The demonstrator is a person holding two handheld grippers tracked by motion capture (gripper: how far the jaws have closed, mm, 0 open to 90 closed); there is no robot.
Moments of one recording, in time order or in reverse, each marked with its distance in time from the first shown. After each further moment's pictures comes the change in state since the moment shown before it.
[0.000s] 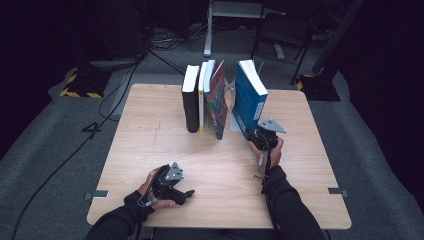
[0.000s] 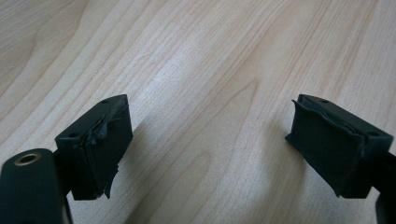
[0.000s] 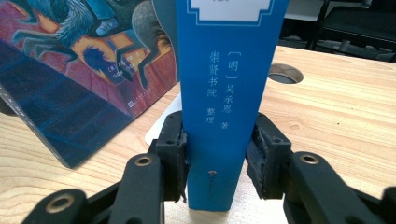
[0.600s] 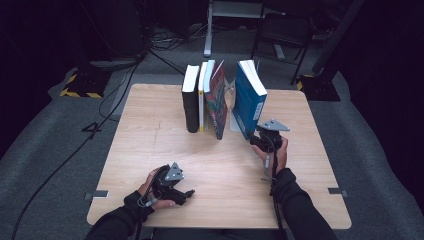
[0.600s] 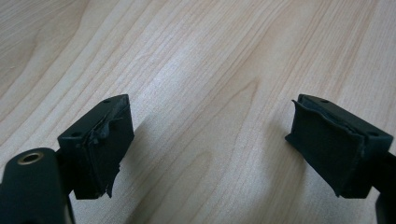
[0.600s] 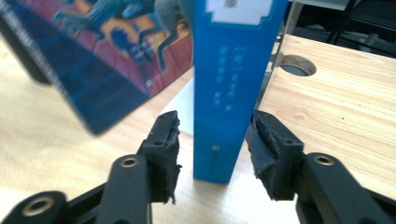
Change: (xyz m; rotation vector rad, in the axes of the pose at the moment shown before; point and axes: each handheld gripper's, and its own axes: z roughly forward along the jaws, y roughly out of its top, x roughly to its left) left arm 0.000 0.000 0.000 -0.001 0.002 0.001; right arm -0.006 0.008 -0.020 0.089 0.088 -0.087
